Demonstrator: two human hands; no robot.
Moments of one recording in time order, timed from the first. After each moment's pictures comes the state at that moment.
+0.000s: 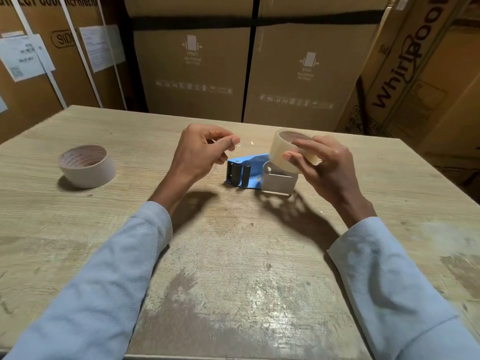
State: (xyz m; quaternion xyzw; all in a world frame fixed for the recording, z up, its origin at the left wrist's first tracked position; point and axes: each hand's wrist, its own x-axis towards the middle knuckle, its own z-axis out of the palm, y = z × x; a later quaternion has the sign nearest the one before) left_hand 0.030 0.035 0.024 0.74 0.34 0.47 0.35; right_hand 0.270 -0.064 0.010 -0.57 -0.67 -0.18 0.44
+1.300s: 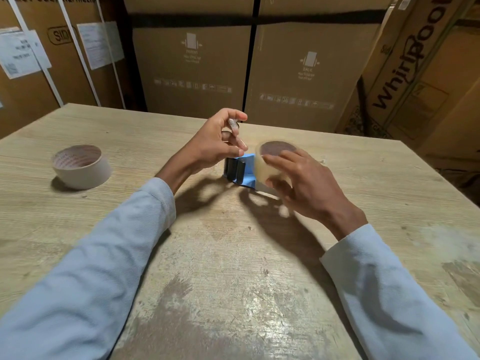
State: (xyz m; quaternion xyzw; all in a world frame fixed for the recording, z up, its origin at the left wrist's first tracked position) left_hand 0.054 0.067 0.029 0.75 0.23 0.36 0.51; right_hand 0.235 -0.078 0.018 -0.62 -0.75 -0.12 0.18
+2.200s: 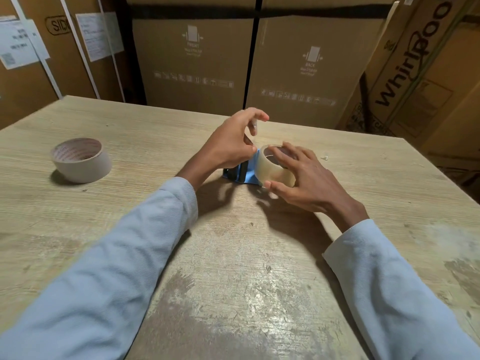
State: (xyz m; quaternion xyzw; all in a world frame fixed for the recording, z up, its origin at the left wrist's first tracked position) left_hand 0.078 0.051 0.032 0.84 0.29 0.34 0.31; right_hand 0.244 -0.068 0.013 -0.70 -0.70 -0.01 0.13
